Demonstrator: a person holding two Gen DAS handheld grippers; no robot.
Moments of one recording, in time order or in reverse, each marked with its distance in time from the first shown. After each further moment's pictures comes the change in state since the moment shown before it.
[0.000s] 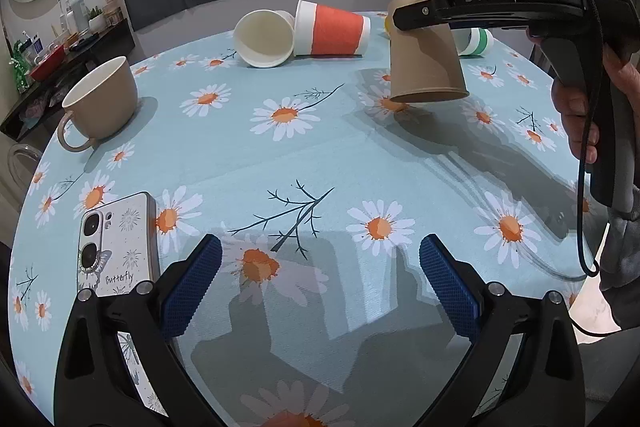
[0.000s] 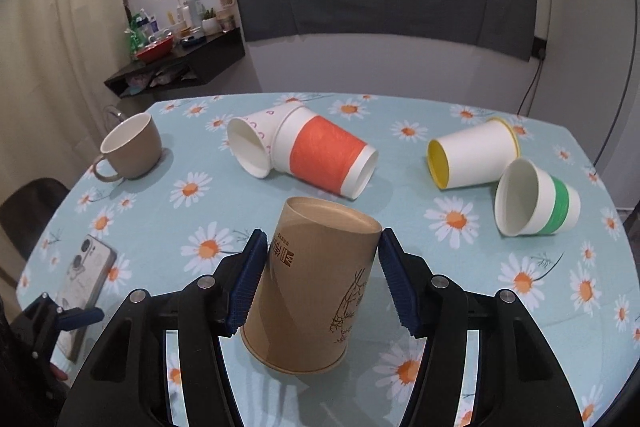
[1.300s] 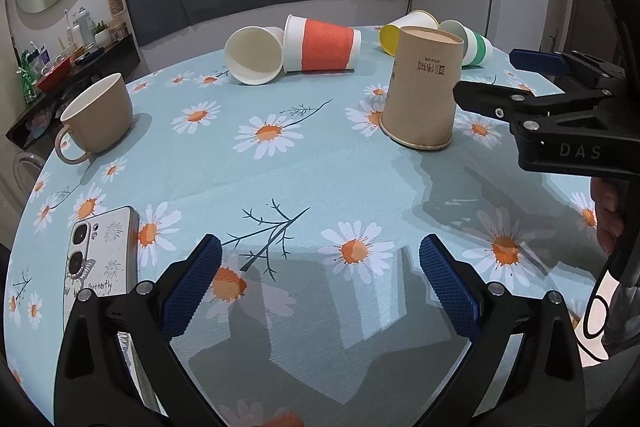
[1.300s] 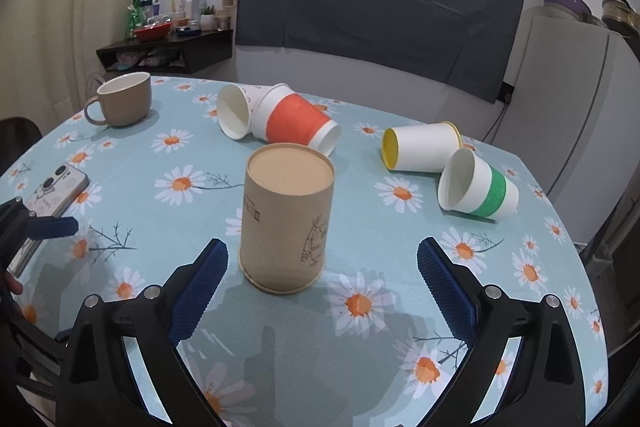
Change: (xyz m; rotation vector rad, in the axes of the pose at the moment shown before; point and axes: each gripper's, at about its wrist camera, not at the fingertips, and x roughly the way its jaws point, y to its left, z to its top) left arm 0.006 -0.024 0.000 0.000 -0.078 0.036; right arm -0.044 0.001 -0.070 -0.132 -0.091 -0.144
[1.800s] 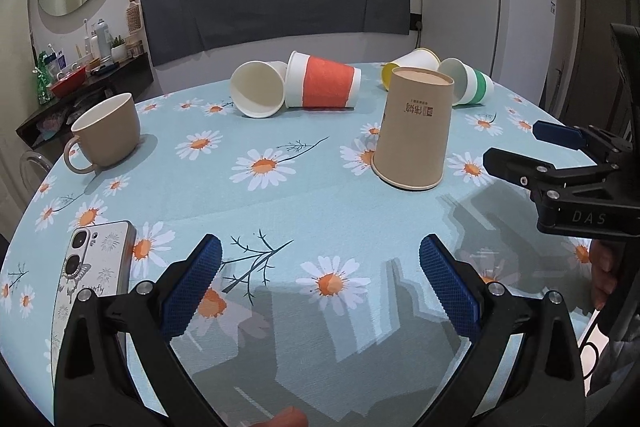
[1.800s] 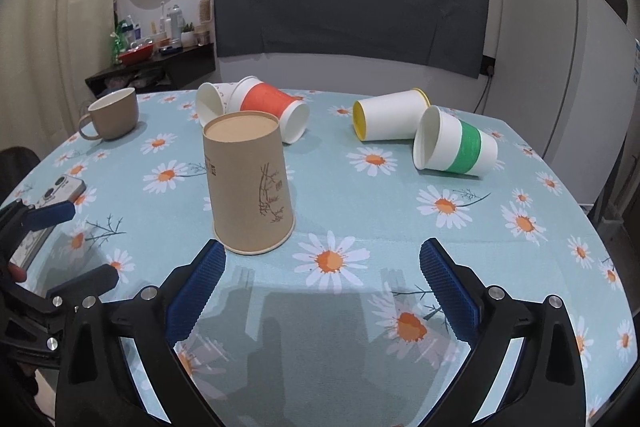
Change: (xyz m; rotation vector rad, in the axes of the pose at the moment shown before) left arm -0.010 -0.011 0.004 -0.056 -0.131 0.035; right arm -0.009 -0.030 -0.034 0.131 -0.023 0.015
